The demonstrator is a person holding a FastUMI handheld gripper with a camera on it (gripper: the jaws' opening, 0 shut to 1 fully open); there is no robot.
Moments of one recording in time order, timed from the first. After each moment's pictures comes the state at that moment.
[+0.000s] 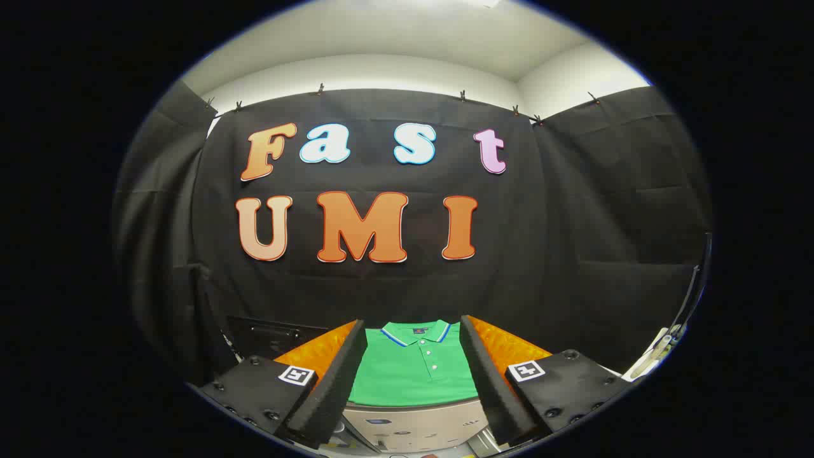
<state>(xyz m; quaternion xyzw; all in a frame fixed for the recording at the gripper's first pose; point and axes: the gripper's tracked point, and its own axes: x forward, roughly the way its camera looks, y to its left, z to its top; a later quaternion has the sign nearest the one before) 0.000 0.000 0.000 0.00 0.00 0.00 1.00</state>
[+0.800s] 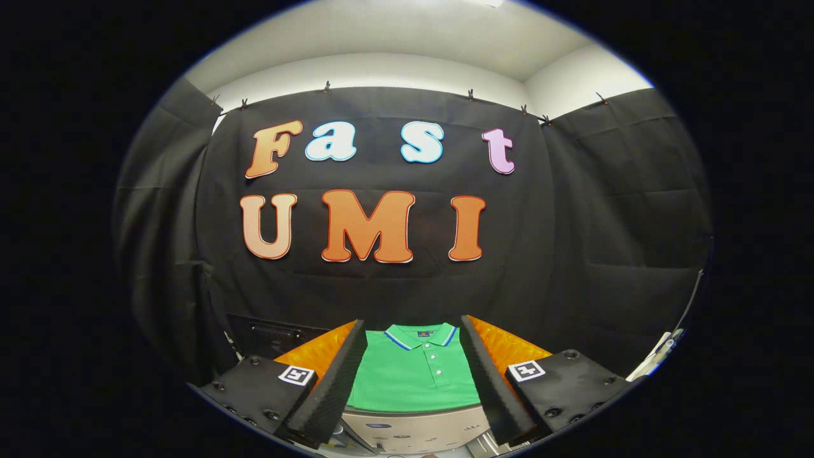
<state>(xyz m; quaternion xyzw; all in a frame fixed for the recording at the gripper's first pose) 0.014 0.002 0.003 -0.01 0.00 0.01 1.00</state>
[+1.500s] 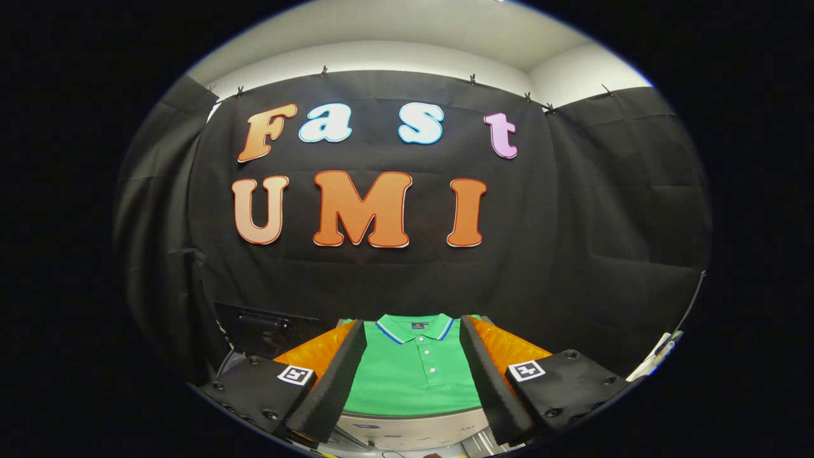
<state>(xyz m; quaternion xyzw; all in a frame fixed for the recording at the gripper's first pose) 0.060 -0.013 -0.024 -0.02 0.05 0.01 1.00</state>
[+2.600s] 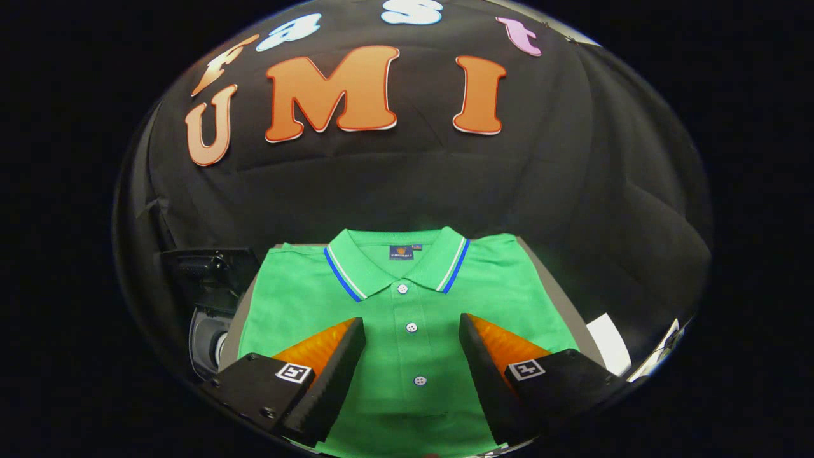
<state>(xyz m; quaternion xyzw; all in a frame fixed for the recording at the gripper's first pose) 0.223 -0.049 -0.191 -0.01 0.30 0.01 0.96</state>
